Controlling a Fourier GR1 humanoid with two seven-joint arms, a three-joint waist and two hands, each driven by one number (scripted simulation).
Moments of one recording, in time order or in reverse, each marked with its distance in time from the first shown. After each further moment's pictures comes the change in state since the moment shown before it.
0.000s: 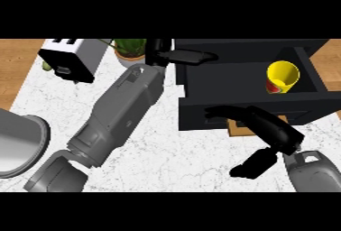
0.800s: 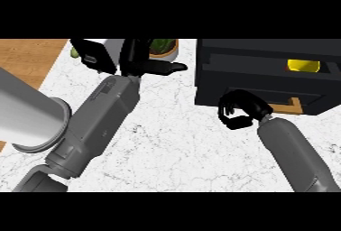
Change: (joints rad) left arm 0.201 0.098 0.011 -0.178 0.017 -0.146 0.000; right arm -0.303 0.076 -0.013 0.851 0.291 -0.255 -0.368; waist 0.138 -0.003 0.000
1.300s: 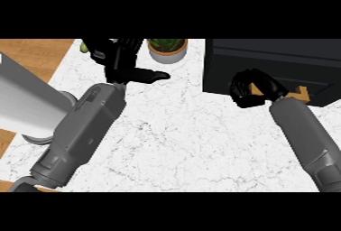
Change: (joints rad) left arm 0.115 0.066 -0.010 -0.096 0.005 -0.065 0.020; right arm -0.180 -0.036 -0.165 0.261 -0.075 -0.037 -0.134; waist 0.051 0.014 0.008
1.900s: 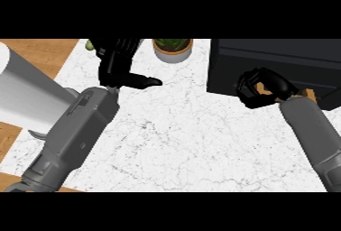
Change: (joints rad) left arm 0.052 0.037 -0.017 -0.052 0.001 -0.064 0.023; right arm 0.010 -0.035 -0.054 -0.006 -0.100 0.154 -0.003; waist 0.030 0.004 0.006
